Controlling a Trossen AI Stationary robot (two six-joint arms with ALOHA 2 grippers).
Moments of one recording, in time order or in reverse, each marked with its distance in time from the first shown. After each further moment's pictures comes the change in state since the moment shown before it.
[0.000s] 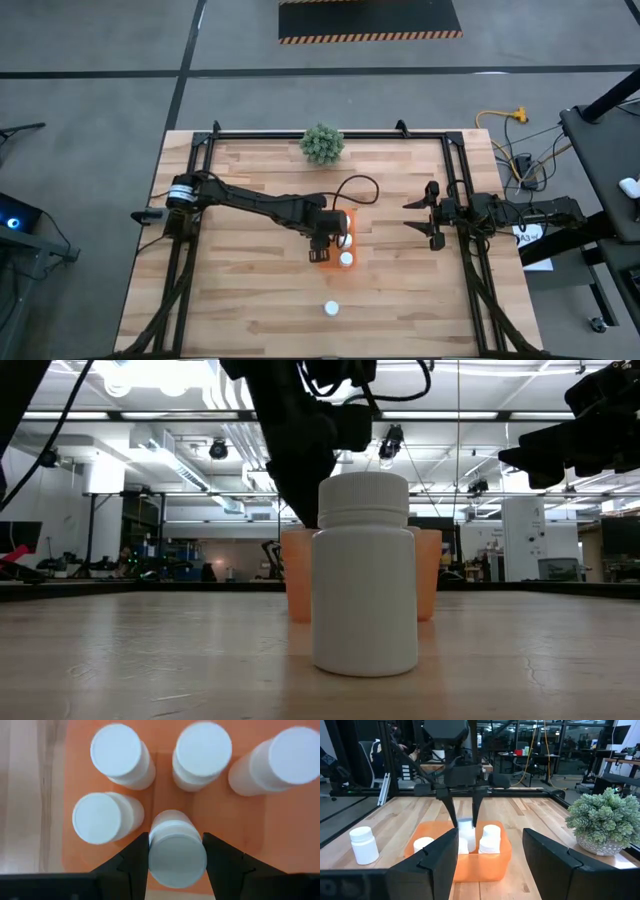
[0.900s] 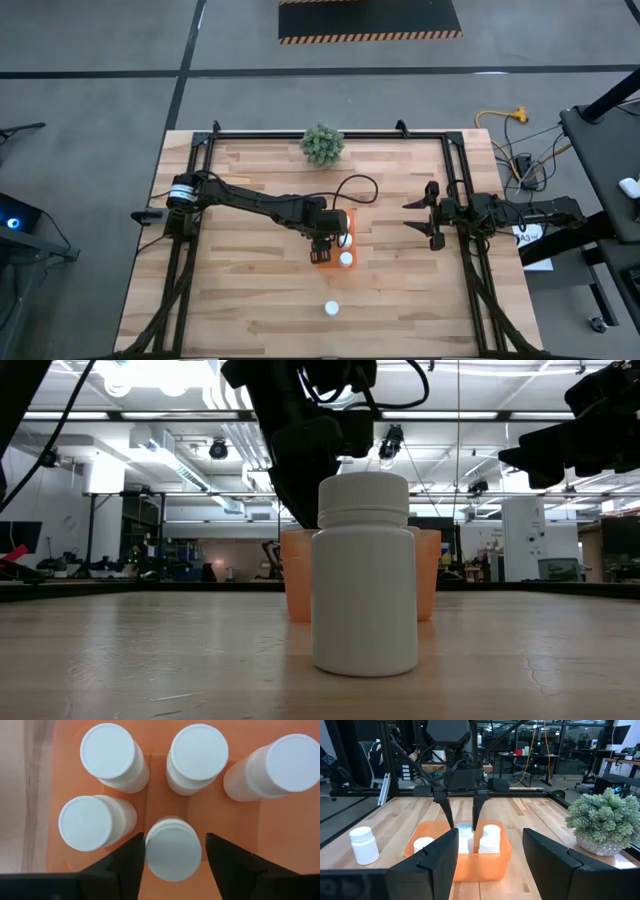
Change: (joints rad) left arm 0.010 0.000 -0.026 0.050 0.036 -0.023; right arm 0.000 0.000 0.000 0.000 0.000 0.000
